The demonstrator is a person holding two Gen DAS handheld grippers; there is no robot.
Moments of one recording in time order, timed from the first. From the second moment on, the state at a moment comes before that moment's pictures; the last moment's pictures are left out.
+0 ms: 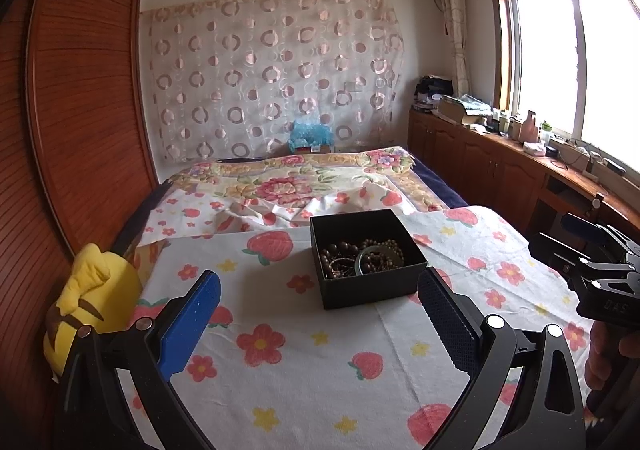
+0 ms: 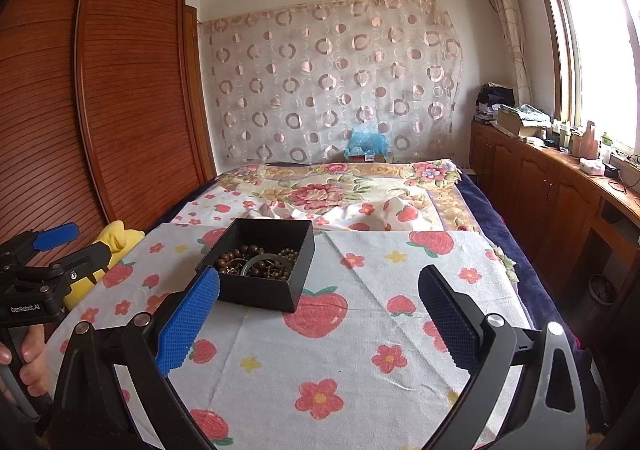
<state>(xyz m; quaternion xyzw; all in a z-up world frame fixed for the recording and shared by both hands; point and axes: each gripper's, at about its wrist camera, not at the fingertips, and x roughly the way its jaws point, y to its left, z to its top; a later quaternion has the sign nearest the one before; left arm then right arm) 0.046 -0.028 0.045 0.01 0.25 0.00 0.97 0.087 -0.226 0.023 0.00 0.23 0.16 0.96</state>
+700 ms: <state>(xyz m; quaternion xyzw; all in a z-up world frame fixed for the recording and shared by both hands) 0.046 -0.029 0.048 0.01 0.25 0.00 0.97 0.087 -0.226 0.022 0.00 0.23 0.16 0.96</state>
